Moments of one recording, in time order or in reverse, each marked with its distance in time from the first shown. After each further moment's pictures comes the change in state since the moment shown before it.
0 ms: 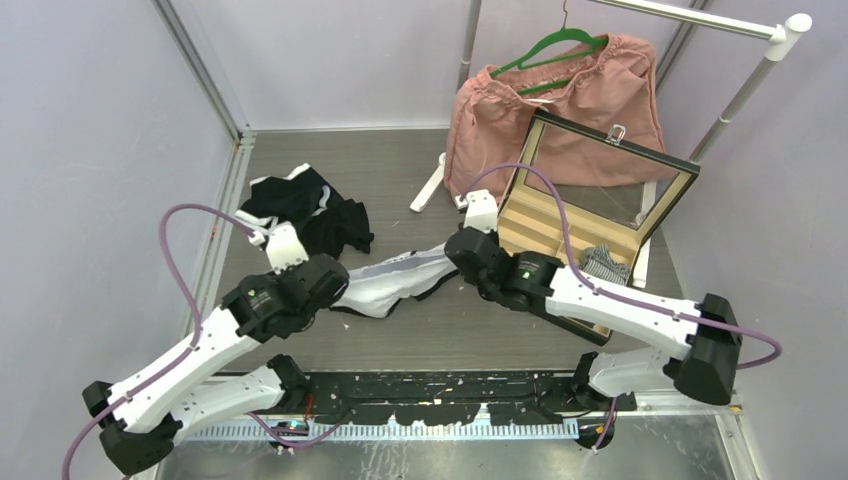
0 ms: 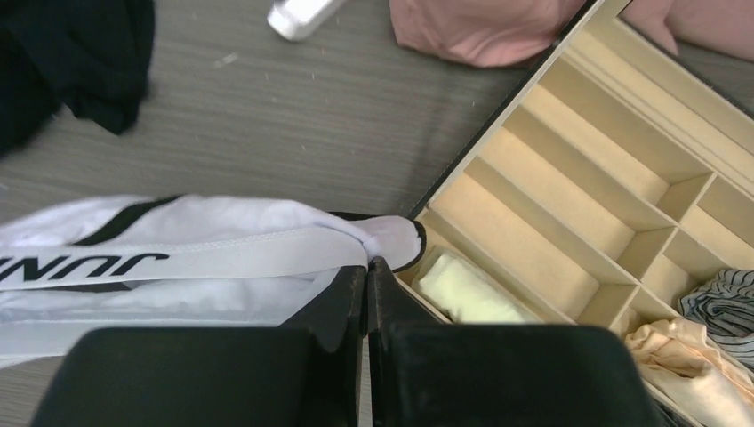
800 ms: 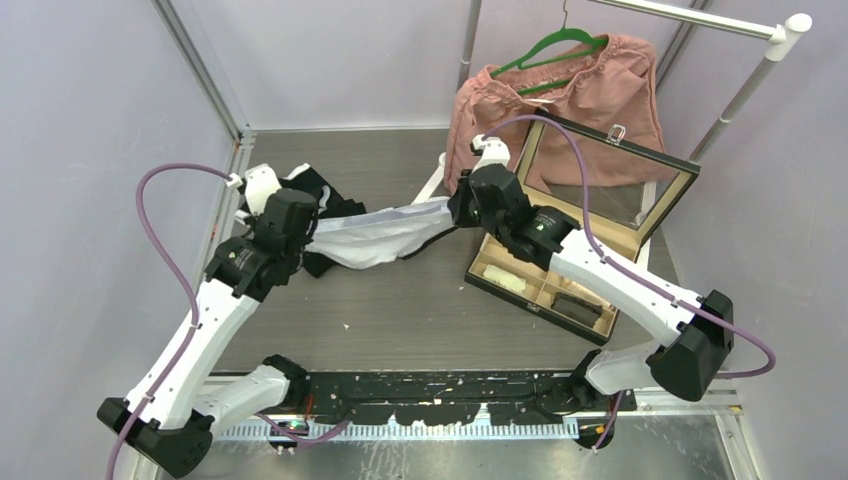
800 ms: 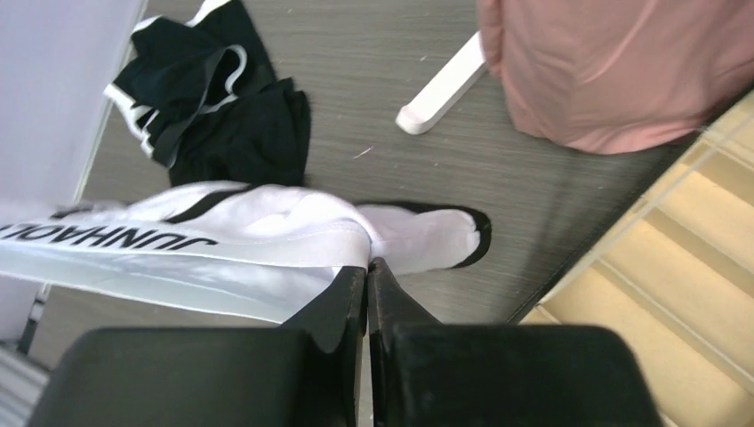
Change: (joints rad) left arm 0.367 0.149 0.282 0.220 0.007 0.455; right arm -0.262 0.052 0.211 0.108 -0.389 0.038
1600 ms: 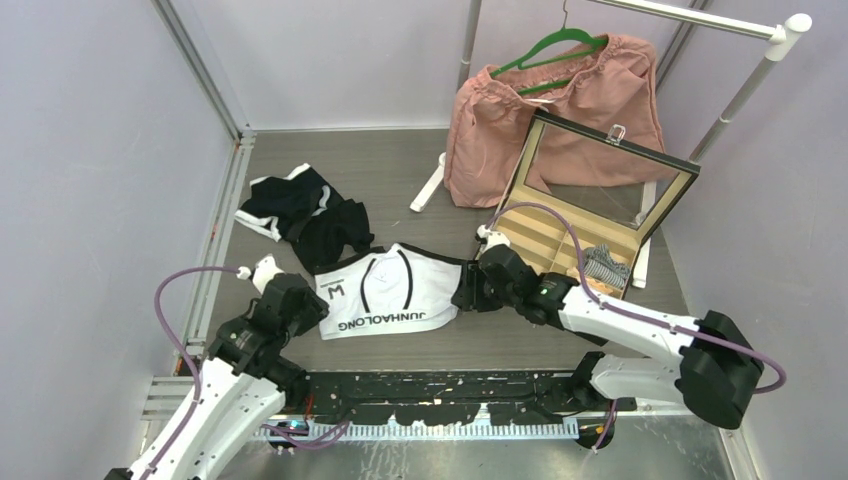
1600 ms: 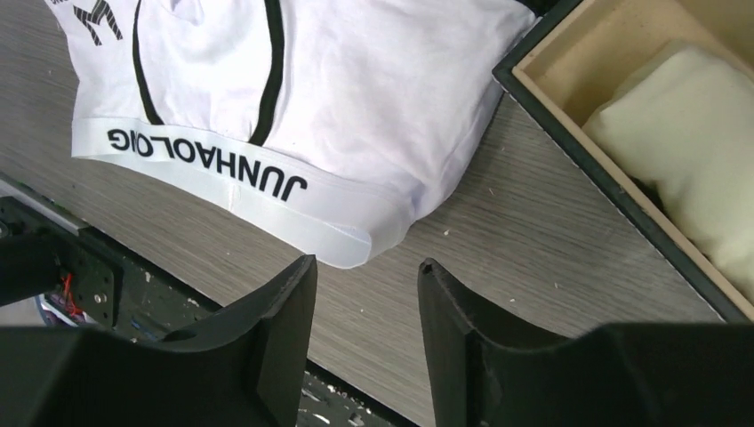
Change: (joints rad) left arm 0.024 -0.472 -0.627 0.039 0.425 -0.296; right arm 0.086 -0.176 -0.609 0.129 -0.290 0.191
